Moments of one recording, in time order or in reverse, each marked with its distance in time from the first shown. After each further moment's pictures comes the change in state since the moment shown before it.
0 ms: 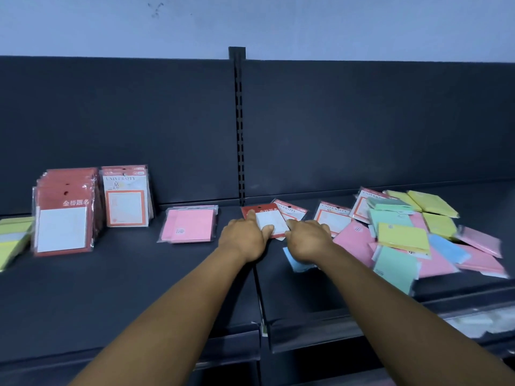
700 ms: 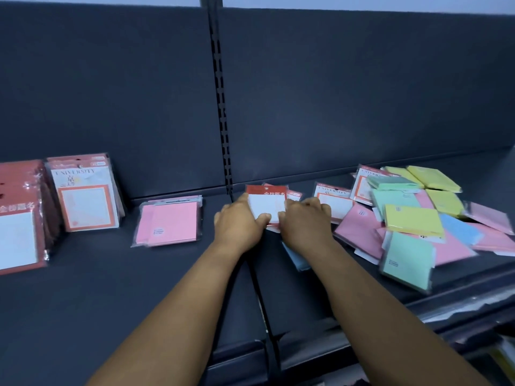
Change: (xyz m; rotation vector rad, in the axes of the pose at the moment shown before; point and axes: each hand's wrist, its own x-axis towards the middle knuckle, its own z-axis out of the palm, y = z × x) left_hand 0.039 -0.007 0.020 -0.292 0.145 0.040; right_hand 0.019 -0.009 0.014 0.060 0.250 0.109
